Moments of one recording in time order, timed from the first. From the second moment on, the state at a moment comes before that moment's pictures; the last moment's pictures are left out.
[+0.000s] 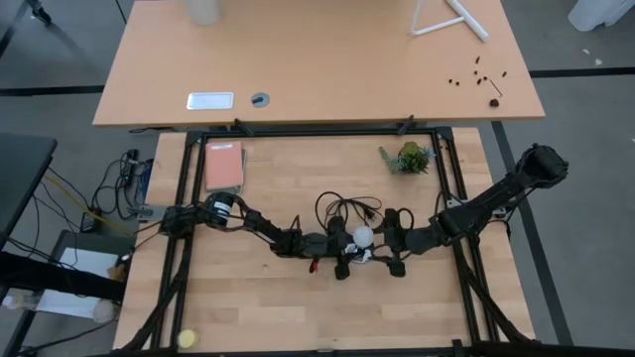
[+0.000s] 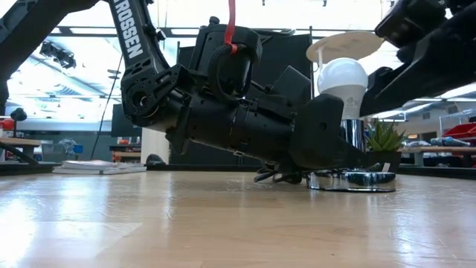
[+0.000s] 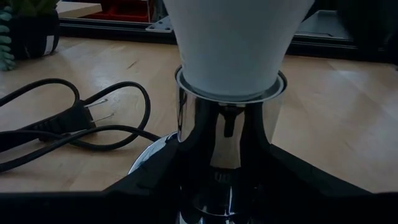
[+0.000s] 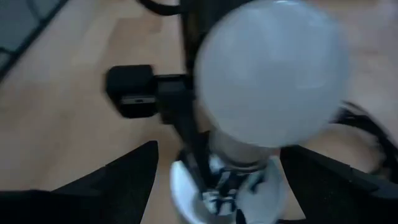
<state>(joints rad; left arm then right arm) -0.19 2.35 1.17 0.97 -0.31 -0.14 0.46 1.20 0.41 0.18 0.40 0.29</state>
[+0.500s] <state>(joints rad) -0.20 2.35 1.17 0.95 -0.35 -0.16 0.54 1.20 0.46 -0.04 0.53 0.43</state>
